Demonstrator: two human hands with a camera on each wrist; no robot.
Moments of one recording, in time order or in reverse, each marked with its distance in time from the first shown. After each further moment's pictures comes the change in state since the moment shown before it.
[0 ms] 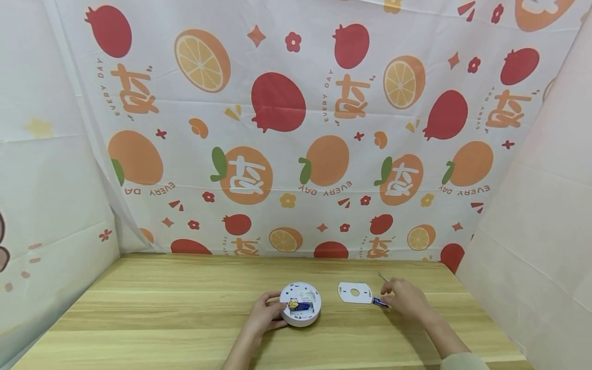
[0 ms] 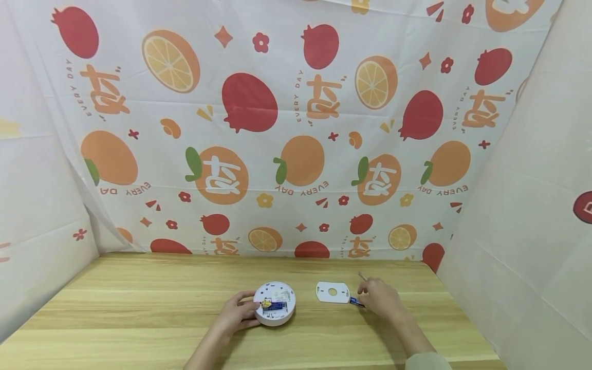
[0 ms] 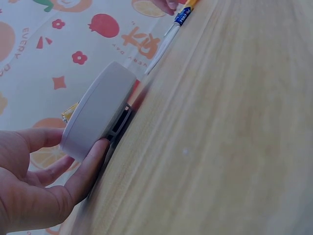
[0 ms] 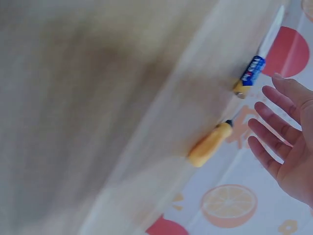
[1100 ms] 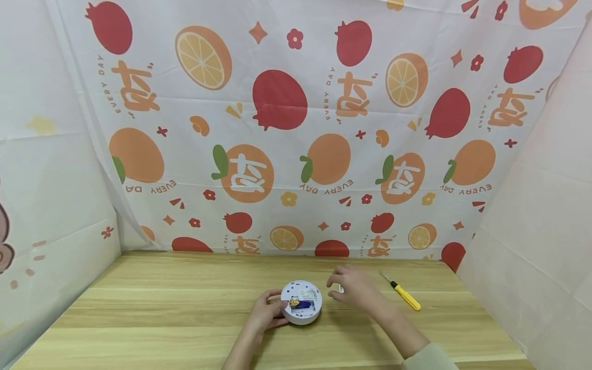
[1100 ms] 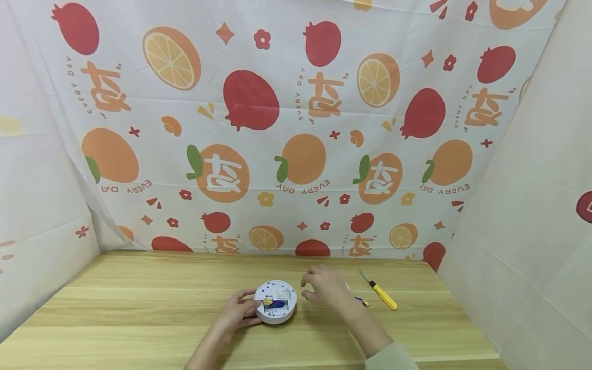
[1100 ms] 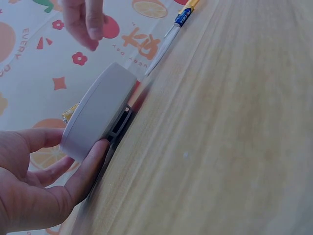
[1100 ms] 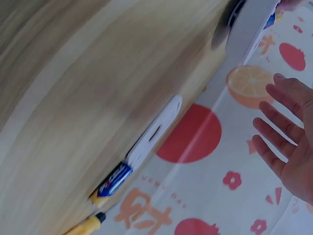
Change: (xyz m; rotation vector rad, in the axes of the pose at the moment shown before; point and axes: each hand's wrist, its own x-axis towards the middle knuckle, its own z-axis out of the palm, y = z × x) left_hand -0.002 0.003 0.003 0.011 0.000 -0.005; right_hand 0.028 -0.123 -0.015 -0.109 0.047 -0.430
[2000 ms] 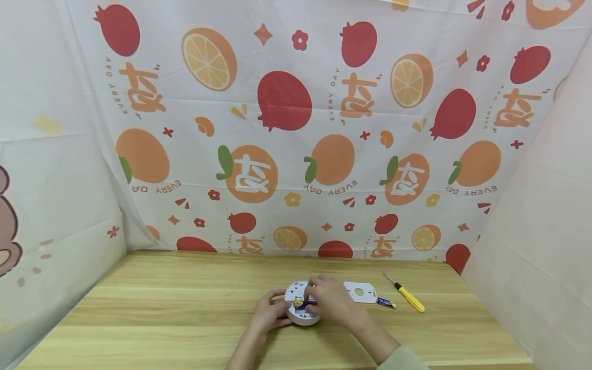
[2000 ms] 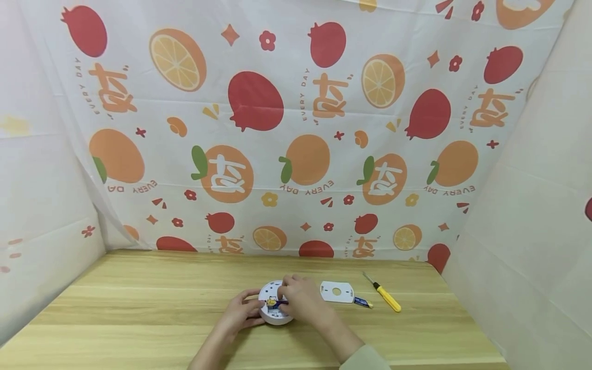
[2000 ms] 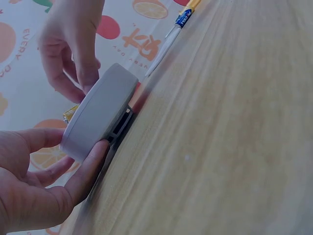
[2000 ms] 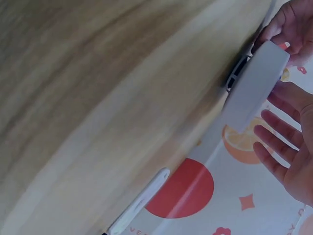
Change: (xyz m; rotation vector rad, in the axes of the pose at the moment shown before) left_hand -0.001 -0.001 -0.003 -0.011 -0.019 0.012; right_hand 0.025 -0.048 0.032 -0.058 -0.005 -0.103
